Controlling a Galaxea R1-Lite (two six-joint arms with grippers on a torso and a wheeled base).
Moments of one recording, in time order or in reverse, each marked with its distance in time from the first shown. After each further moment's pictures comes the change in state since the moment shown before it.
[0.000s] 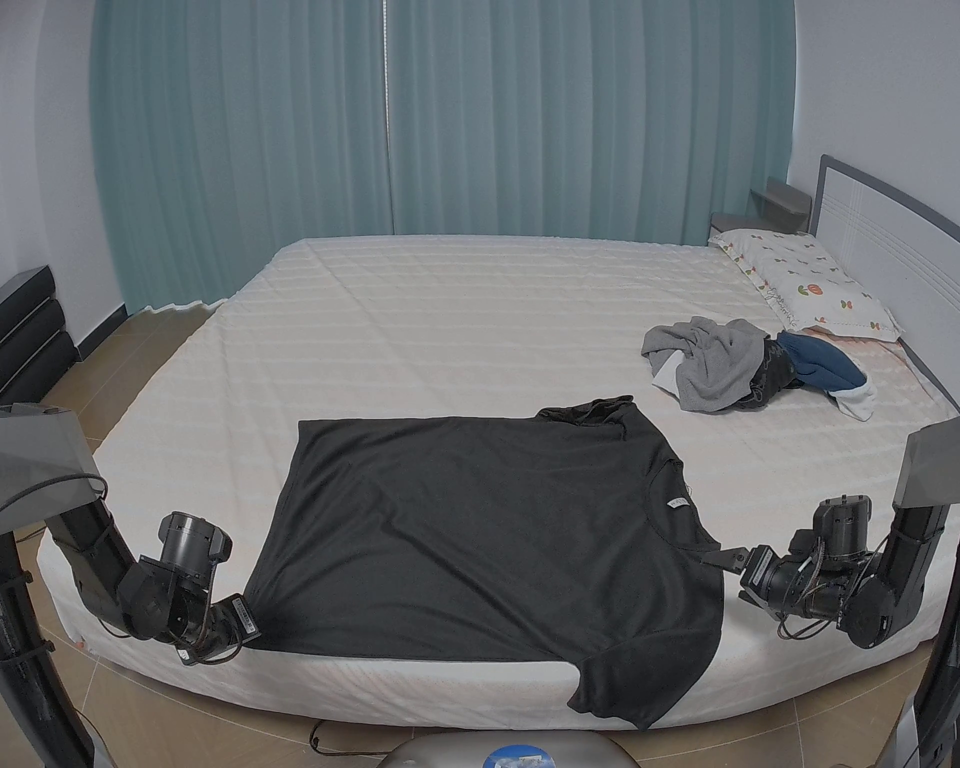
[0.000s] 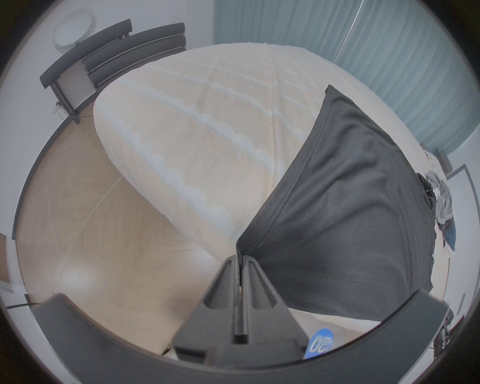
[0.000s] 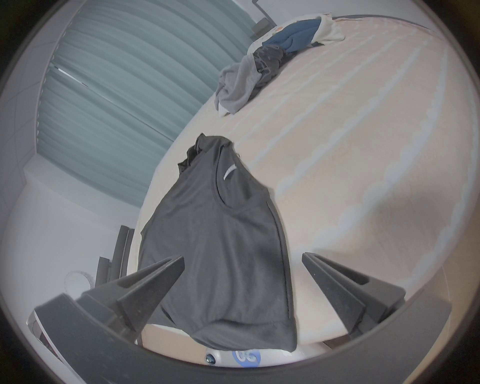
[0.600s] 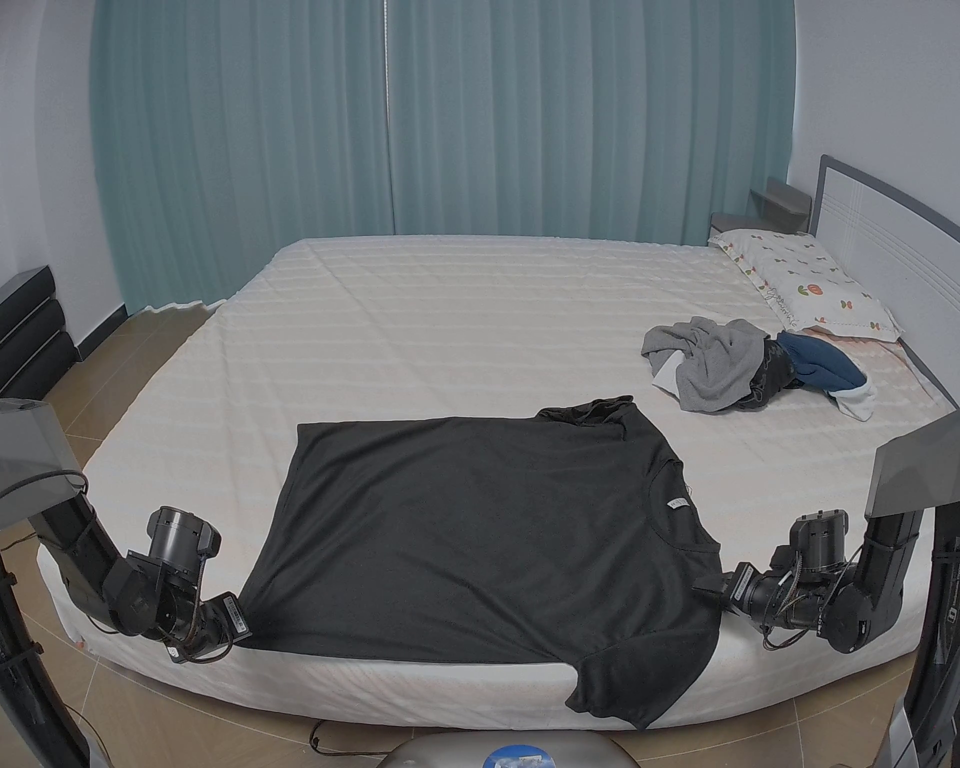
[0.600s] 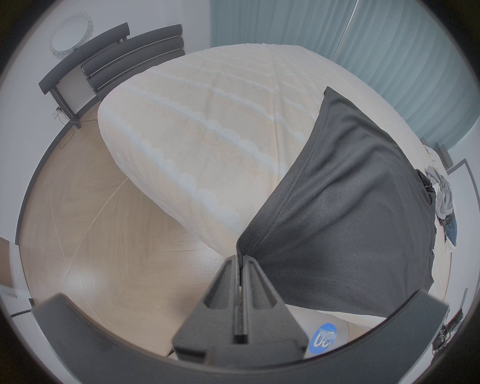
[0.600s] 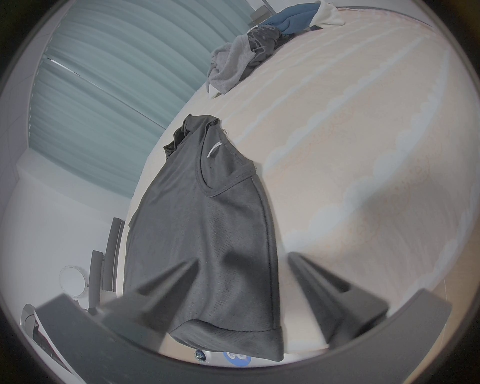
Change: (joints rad) left arm 0.014 -0.044 0.004 0.028 -0.001 0.025; right arm 0.010 0.123 -0.058 -0.003 -0.010 -0.008
